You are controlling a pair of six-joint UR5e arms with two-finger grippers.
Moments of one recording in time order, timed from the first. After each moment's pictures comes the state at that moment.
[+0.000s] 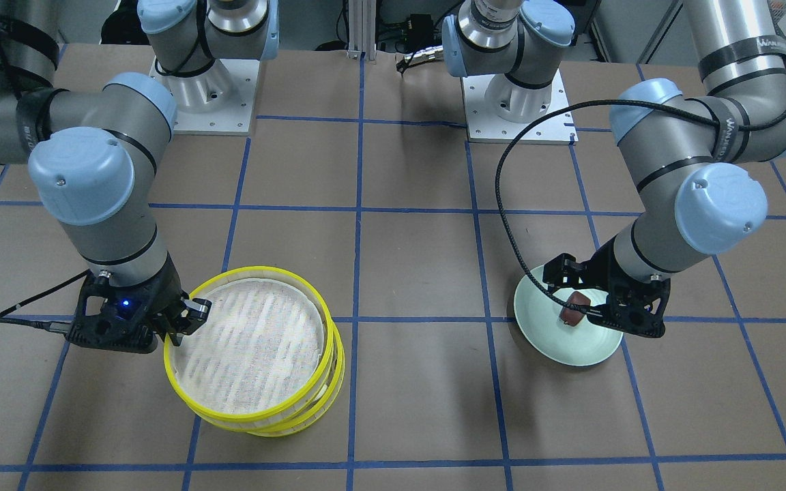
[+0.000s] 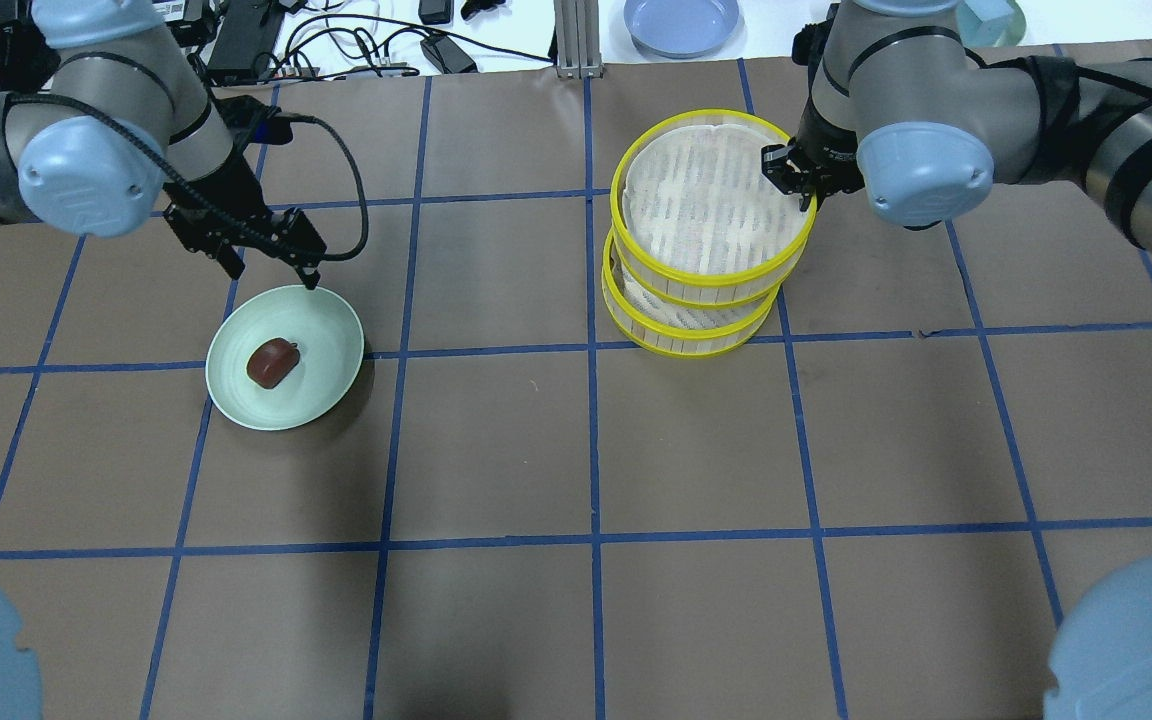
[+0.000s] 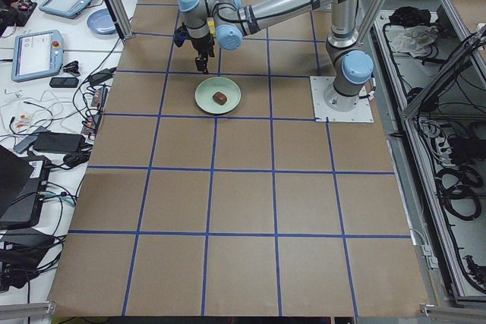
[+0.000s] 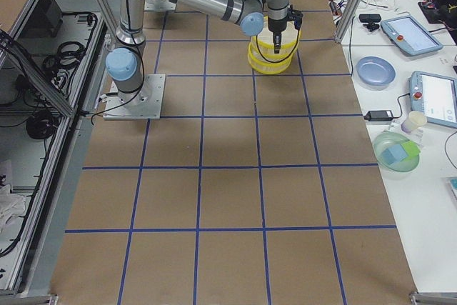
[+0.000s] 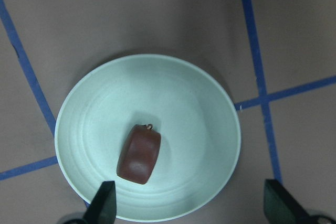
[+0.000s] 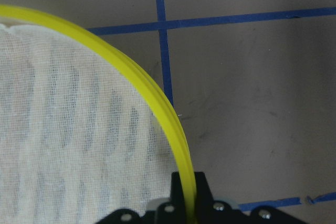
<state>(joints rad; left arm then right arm) -1.36 -1.88 -1.68 -1.31 1.57 0.51 1.58 -1.23 1.64 -2.15 -1.62 0.10</state>
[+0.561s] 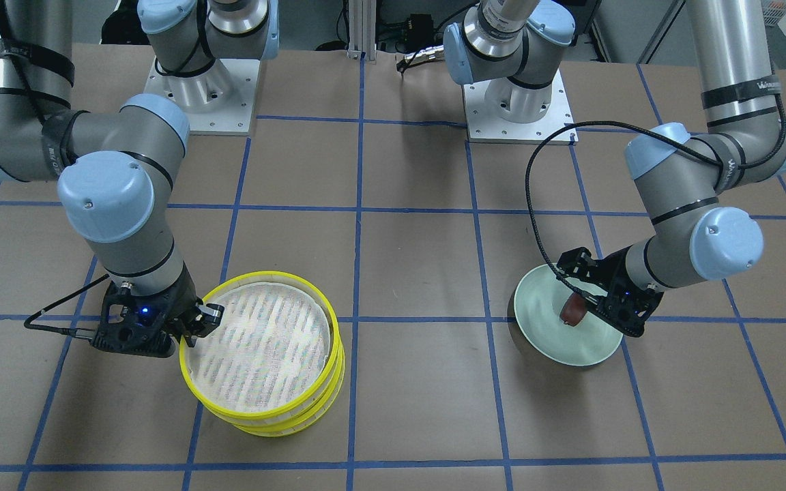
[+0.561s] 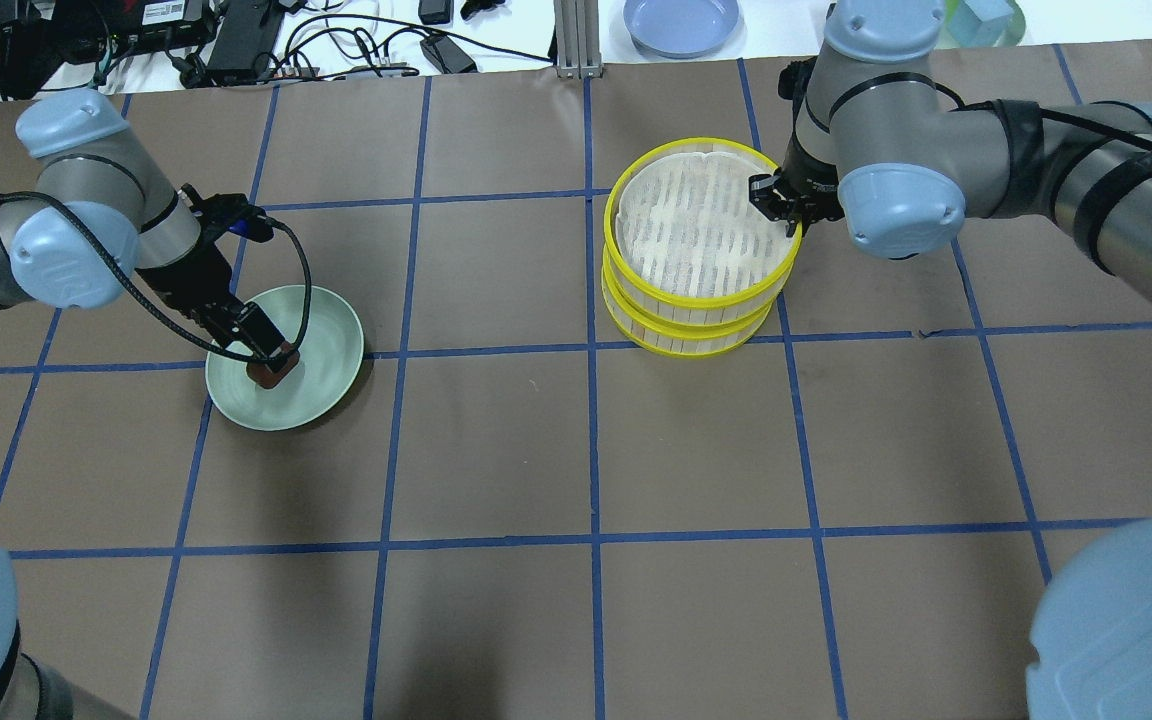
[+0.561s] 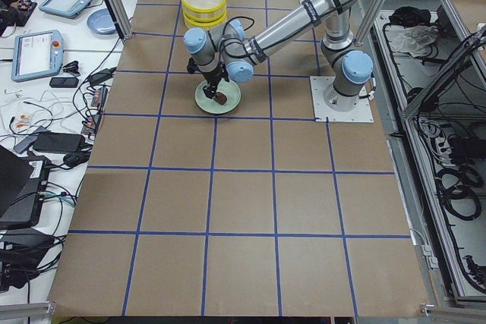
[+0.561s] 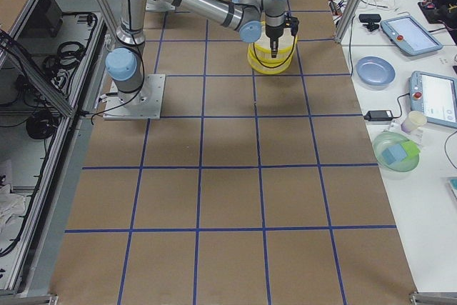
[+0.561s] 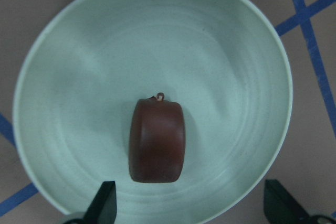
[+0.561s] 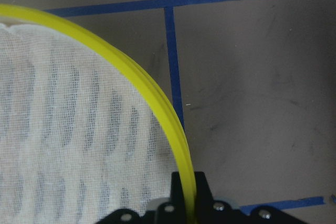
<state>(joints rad) -1.27 -1.94 -1.80 -1.26 1.54 0.84 1.58 -1.21 1.69 -2.19 -1.61 0.11</state>
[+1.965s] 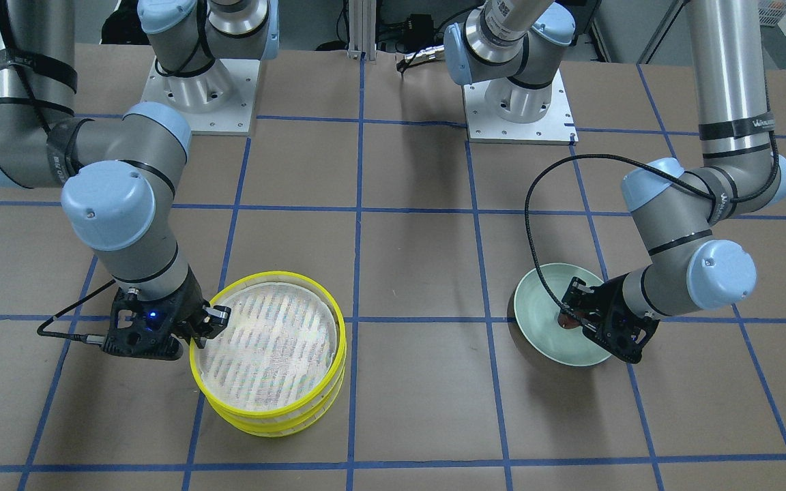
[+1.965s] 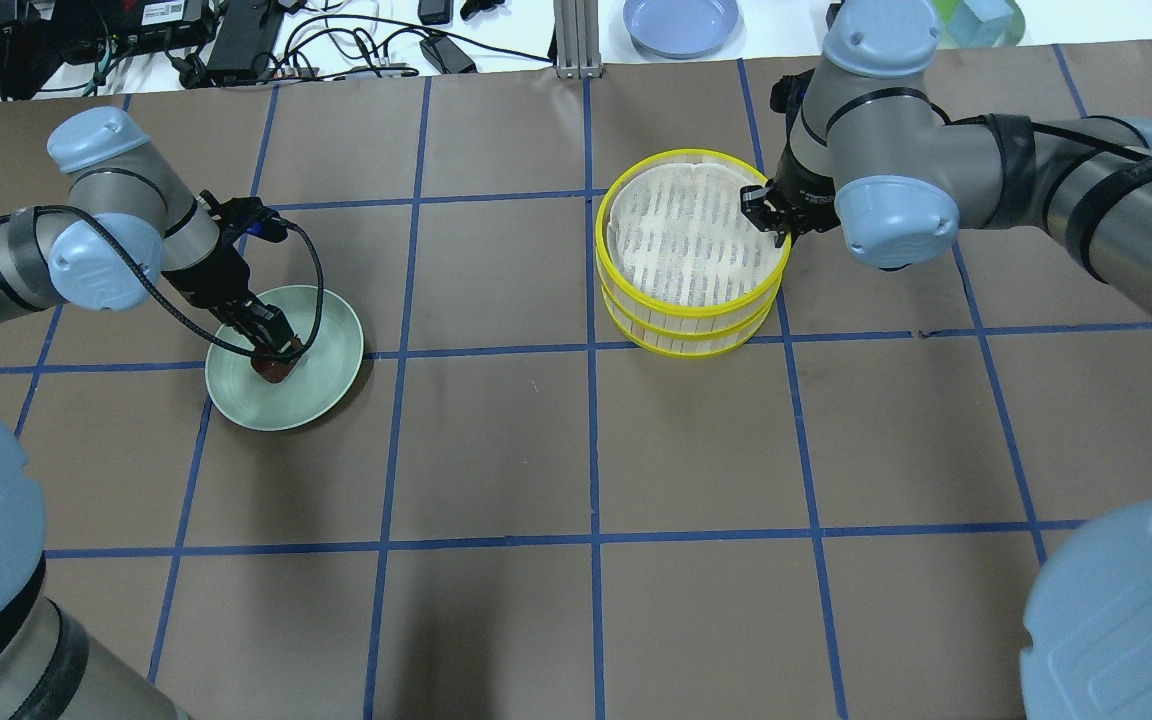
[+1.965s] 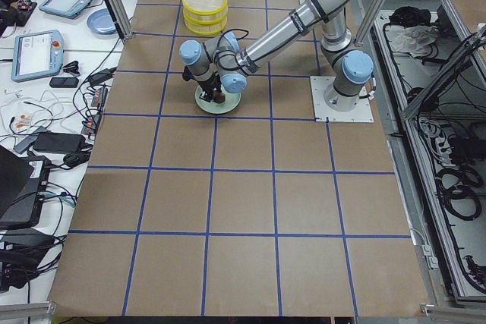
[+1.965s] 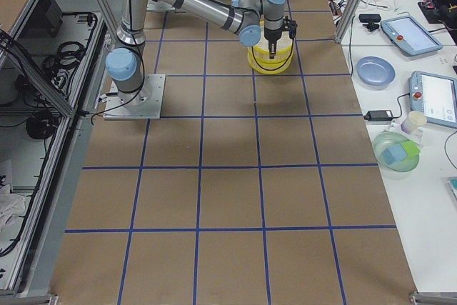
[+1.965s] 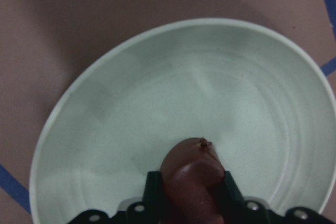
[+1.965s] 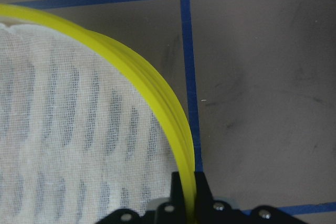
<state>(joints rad) -1.27 -2.03 -1.75 -1.17 1.51 0.83 1.58 -1.19 1.70 -2.21 -1.57 0.09</state>
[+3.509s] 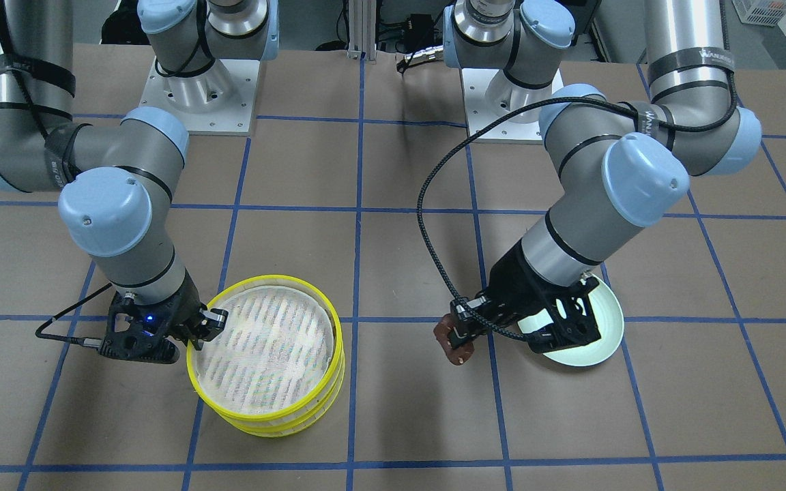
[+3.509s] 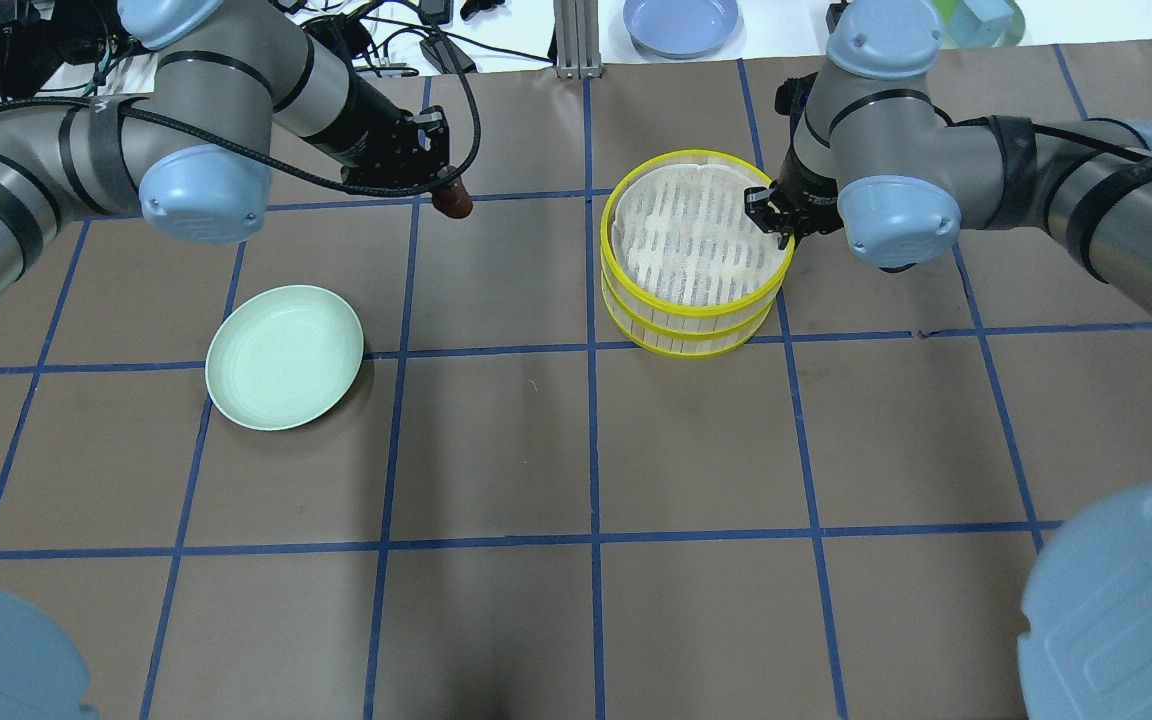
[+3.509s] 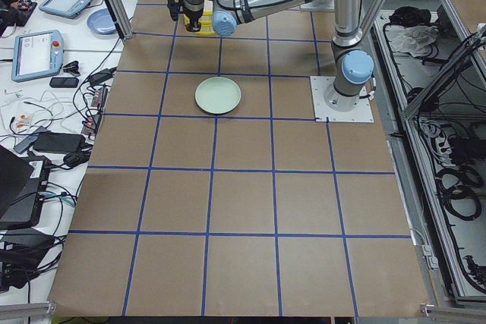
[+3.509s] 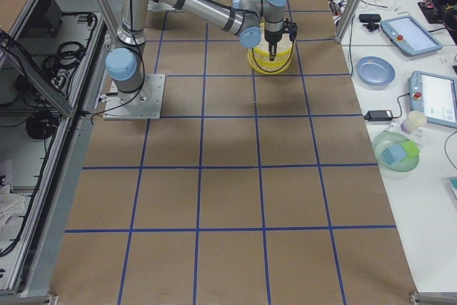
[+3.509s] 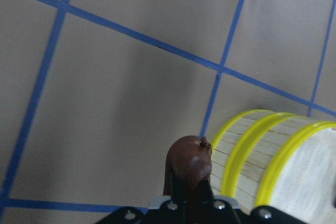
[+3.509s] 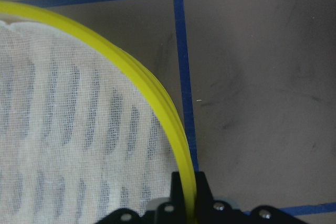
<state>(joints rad) -1.58 -1.91 -1.61 -0.95 1.15 -0.41 1.57 -1.18 1.70 -2.21 -1.57 0.10</state>
